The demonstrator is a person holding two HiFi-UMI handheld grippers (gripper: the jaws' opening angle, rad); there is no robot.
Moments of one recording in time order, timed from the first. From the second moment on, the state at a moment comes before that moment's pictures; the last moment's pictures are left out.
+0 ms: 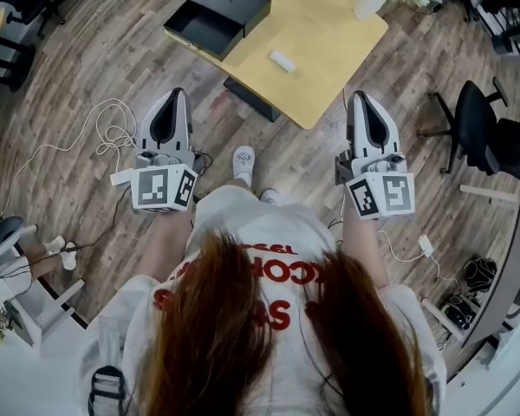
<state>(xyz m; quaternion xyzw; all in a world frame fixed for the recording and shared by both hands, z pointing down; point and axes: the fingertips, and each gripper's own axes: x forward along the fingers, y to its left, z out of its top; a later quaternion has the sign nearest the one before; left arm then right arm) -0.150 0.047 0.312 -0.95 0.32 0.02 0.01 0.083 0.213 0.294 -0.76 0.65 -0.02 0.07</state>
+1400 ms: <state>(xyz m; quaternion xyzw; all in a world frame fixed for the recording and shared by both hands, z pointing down) -0.006 -0.114 0.310 -0.95 0.31 0.02 0.00 0.193 0.036 0.301 -0.73 0.67 -0.04 0.06</state>
